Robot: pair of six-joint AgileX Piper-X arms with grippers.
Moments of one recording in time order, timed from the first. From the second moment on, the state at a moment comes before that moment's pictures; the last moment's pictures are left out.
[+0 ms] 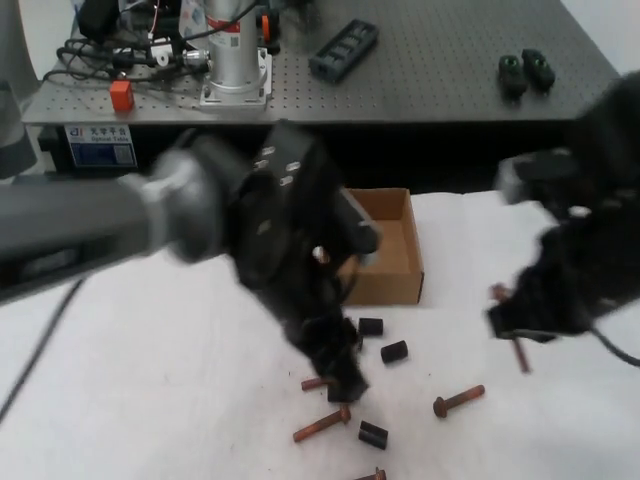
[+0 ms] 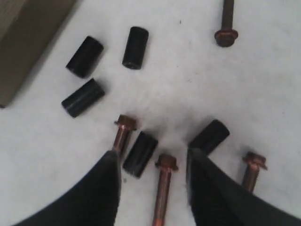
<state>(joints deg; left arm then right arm) -40.2 101.9 -72.8 39.7 12.7 20.3 2.7 66.0 -47.1 49.3 -8.5 -7.6</state>
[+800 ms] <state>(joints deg) -44.9 132.2 -110.6 57.3 3.3 28.5 -0.5 61.1 -39.2 53.0 -19.7 -2.4</state>
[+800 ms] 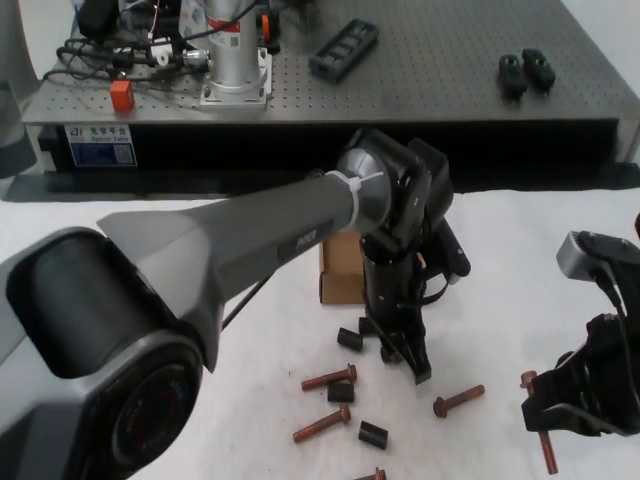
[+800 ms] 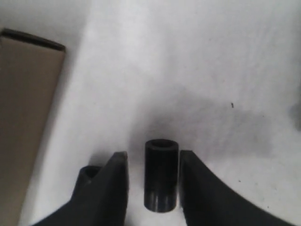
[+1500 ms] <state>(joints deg) -43.2 119.1 -109.3 60.0 6.5 17.8 -0.4 52.2 -33.3 36.2 -28.9 10.8</state>
